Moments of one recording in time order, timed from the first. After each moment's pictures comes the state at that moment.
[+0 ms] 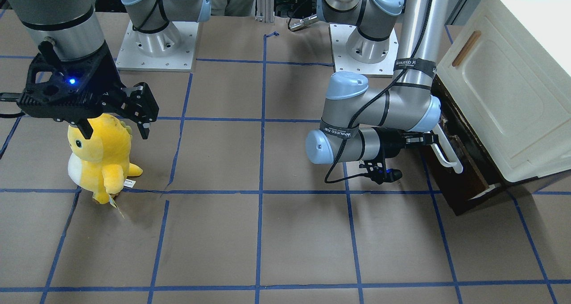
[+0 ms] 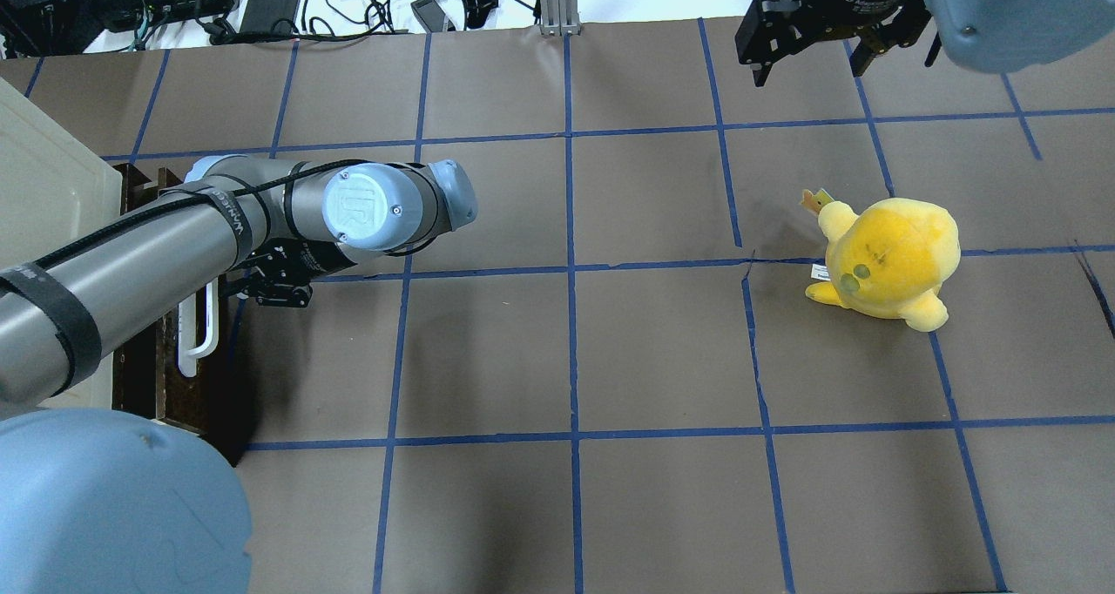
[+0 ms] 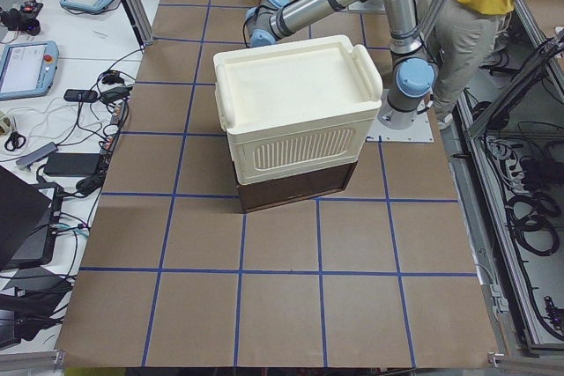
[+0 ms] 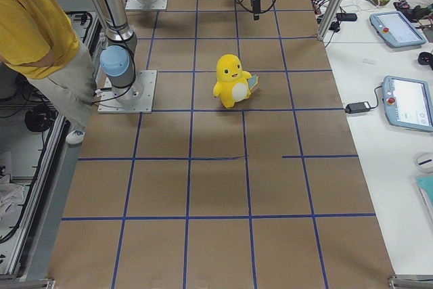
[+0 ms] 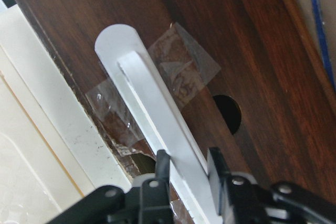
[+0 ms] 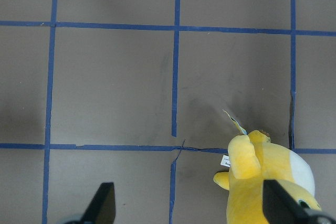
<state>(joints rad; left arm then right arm) -1.73 -2.05 -1.76 -1.91 2.72 -0.56 1.59 -1.46 1.47 -1.77 -1.60 -0.02</state>
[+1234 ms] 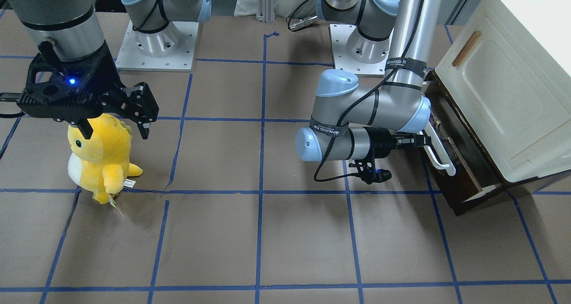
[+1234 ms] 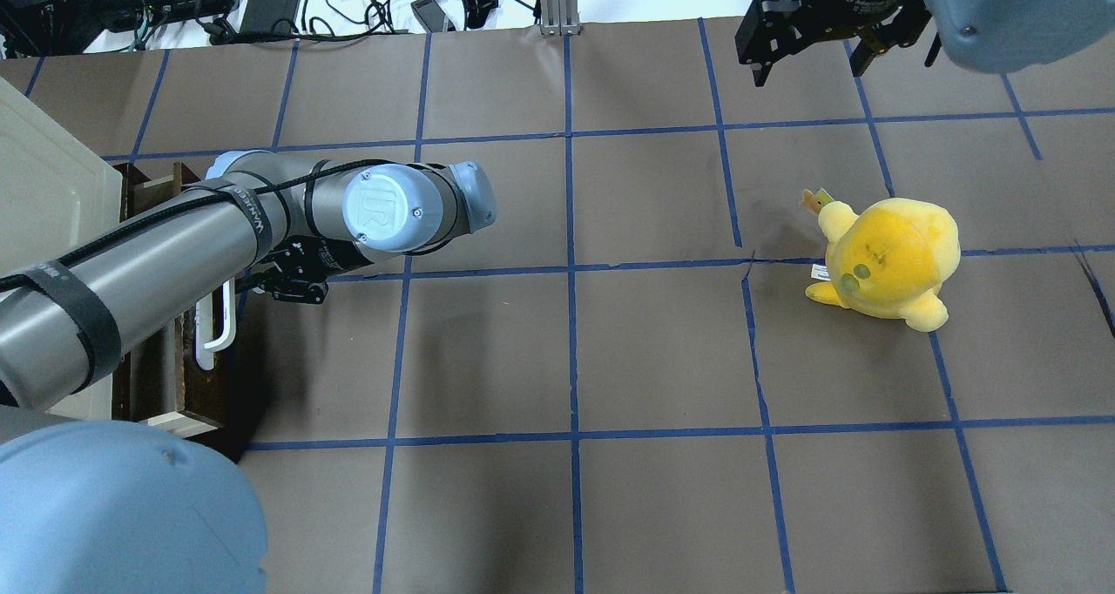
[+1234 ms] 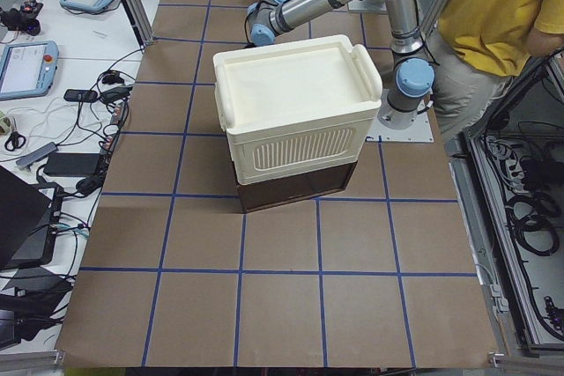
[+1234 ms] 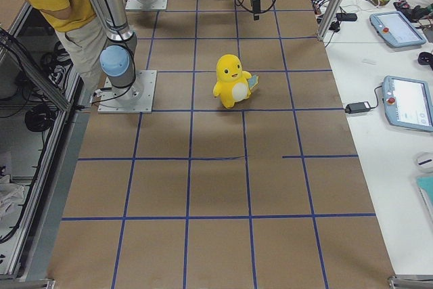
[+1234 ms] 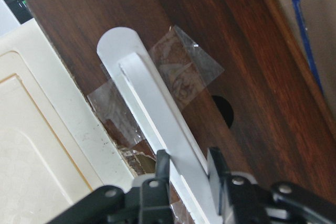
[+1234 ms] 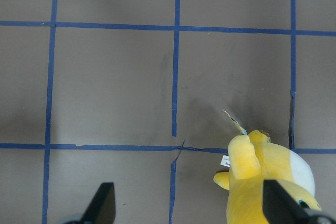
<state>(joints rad) -1.77 -2.06 -1.74 -1.91 2.72 -0.56 1.59 -1.46 1.47 -1.77 -1.60 -0.02</state>
